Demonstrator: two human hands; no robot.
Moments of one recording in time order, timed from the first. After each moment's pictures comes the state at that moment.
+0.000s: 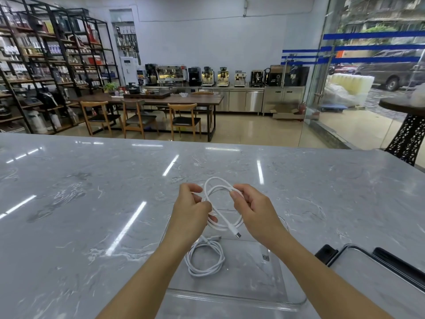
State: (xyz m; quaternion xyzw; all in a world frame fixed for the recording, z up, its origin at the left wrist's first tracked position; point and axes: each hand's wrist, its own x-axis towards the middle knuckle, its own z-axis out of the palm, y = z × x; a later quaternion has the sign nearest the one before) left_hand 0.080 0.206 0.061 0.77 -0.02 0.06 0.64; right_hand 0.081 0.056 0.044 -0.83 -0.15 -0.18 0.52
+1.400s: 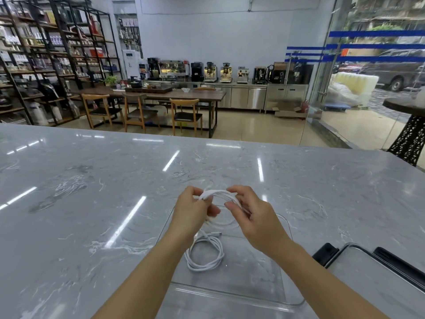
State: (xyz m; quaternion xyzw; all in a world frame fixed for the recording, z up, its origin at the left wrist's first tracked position) left_hand 0.087 0.206 0.051 0.77 0.04 0.02 0.64; right_hand 0.067 0.060 0.037 -0.83 -0.25 -0.24 0.43
